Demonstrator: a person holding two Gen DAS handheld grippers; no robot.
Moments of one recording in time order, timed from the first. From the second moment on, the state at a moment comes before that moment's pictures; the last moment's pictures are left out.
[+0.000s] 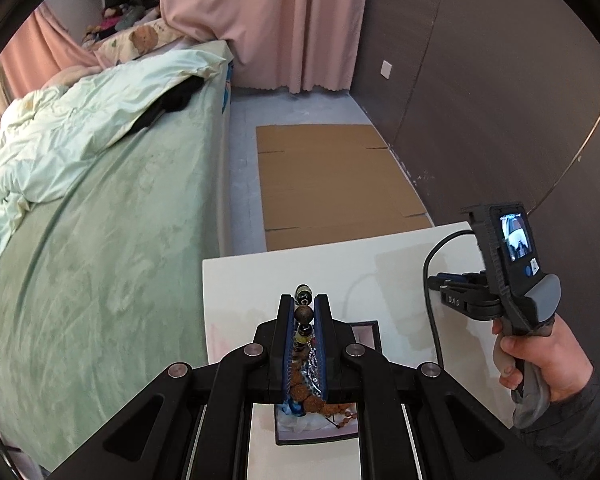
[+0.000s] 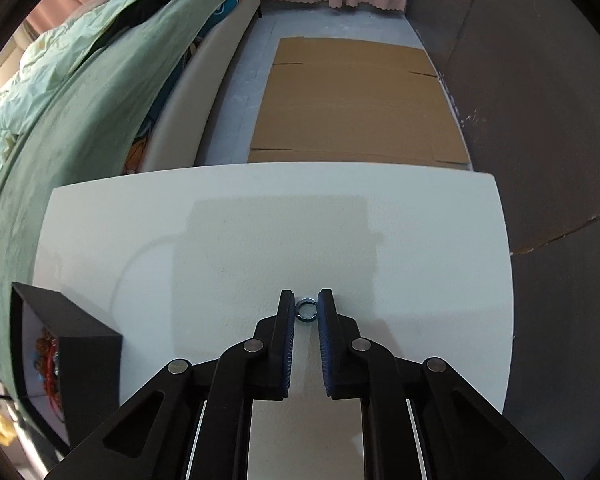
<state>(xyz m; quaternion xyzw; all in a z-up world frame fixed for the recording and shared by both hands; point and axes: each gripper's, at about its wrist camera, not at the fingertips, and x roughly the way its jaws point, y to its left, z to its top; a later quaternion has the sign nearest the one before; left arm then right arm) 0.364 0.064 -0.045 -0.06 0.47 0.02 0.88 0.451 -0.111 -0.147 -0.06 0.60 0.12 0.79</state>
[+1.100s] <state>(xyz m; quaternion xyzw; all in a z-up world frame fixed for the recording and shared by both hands) 0.366 0.077 -0.092 -0.12 0.49 0.01 0.86 0.456 -0.103 -0.151 -0.10 0.61 0.08 0.78</state>
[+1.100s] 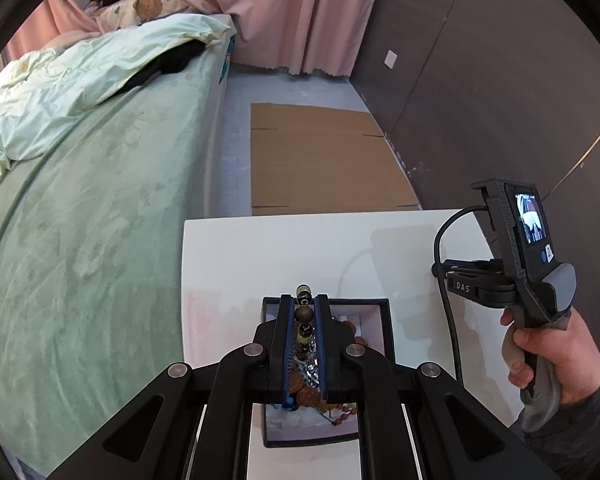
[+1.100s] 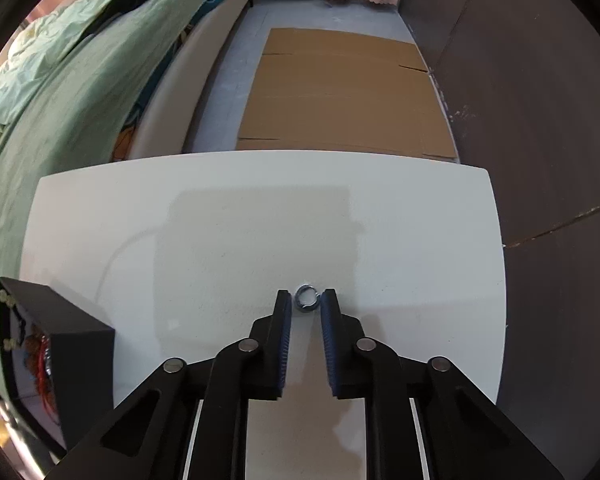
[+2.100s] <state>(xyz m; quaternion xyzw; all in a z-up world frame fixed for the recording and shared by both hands) 0.329 0.123 -0.105 -0.18 0.48 0.01 0.86 0.382 -0.037 -0.065 -0.06 0.56 0.23 0.80</state>
